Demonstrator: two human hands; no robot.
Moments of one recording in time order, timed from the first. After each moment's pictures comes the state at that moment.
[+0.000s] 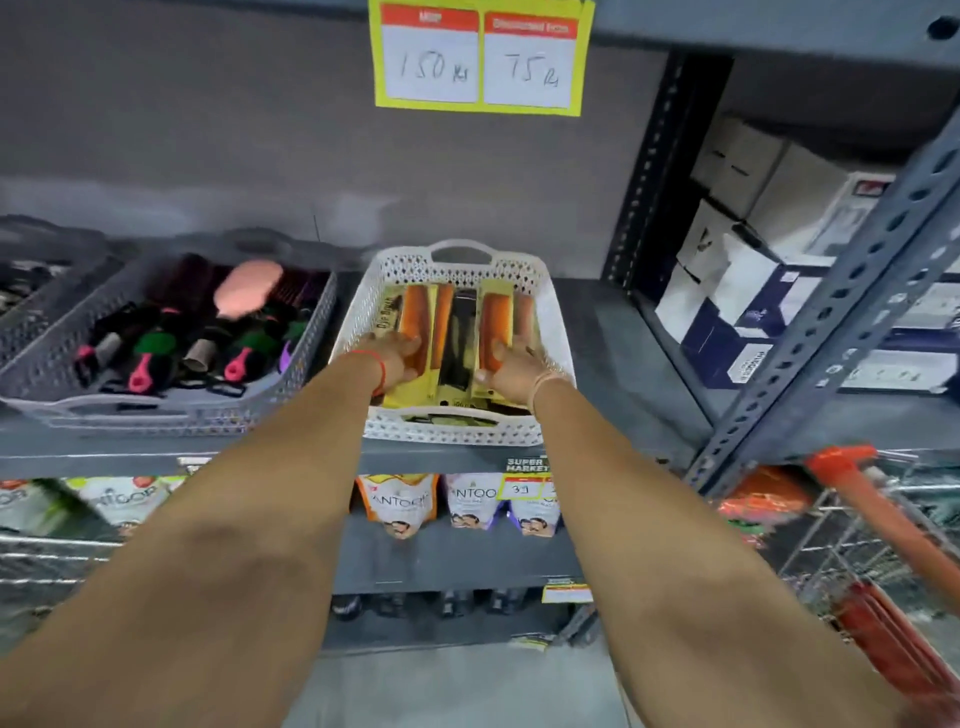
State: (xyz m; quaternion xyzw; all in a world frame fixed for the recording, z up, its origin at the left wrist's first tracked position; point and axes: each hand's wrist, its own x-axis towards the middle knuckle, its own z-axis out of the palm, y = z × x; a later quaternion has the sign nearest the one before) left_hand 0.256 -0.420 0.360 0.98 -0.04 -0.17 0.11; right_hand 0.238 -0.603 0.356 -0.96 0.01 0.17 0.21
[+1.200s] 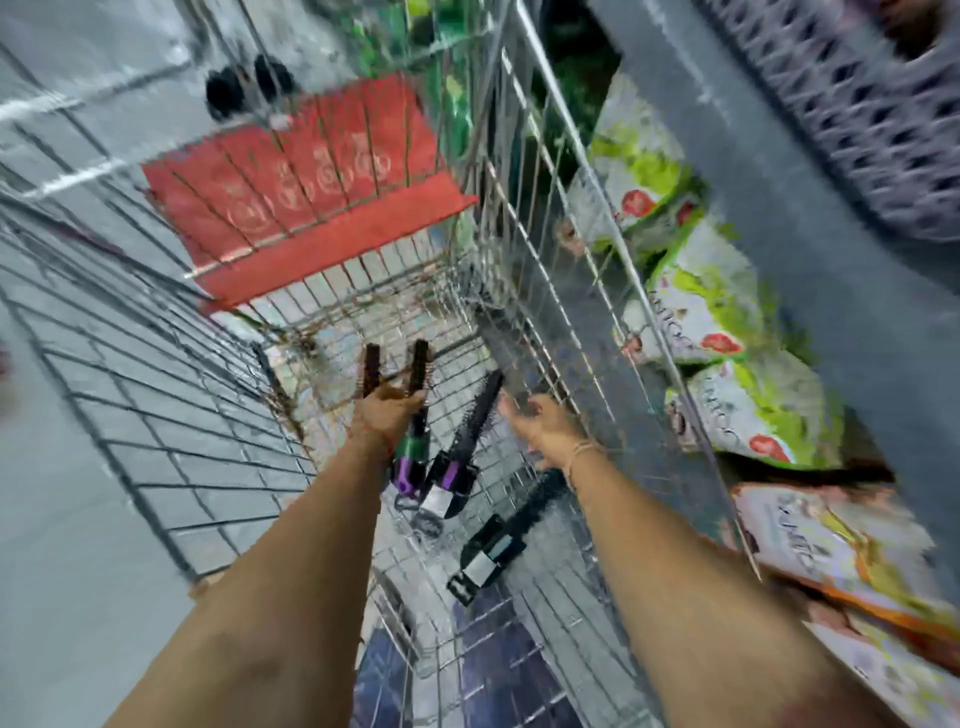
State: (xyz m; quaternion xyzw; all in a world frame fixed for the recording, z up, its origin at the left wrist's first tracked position) left_hand -0.034 0.029 0.043 0.43 0.70 0.03 0.57; right_hand 0.133 -0.060 0.043 -0.78 -0.17 0.57 0.17
